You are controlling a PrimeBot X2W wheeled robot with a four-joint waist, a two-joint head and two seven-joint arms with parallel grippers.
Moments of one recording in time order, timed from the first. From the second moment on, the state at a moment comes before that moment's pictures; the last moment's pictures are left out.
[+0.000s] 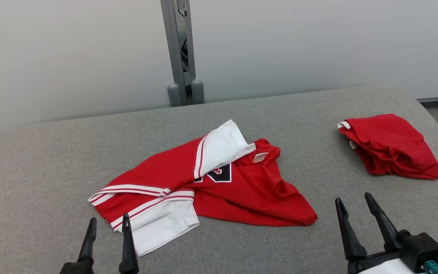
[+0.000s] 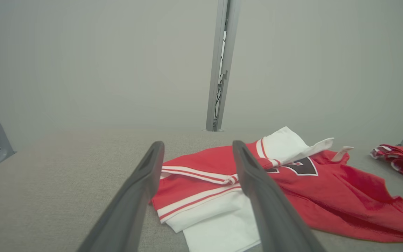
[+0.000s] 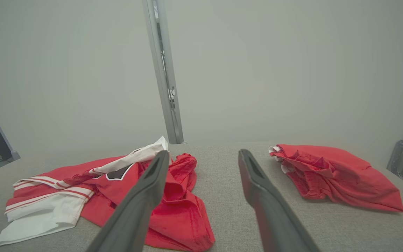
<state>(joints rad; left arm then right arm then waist) 0.17 0.05 -0.15 0.04 -0.23 0.23 -0.26 0.06 -0.05 0.10 0.11 0.17 0.13 -0.26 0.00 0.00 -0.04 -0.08</state>
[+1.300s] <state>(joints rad) -0.14 0.05 -0.31 0.67 -0.44 0.22 -0.15 0.00 -0.05 0.15 0.24 0.17 0.13 -0.26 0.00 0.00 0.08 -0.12</state>
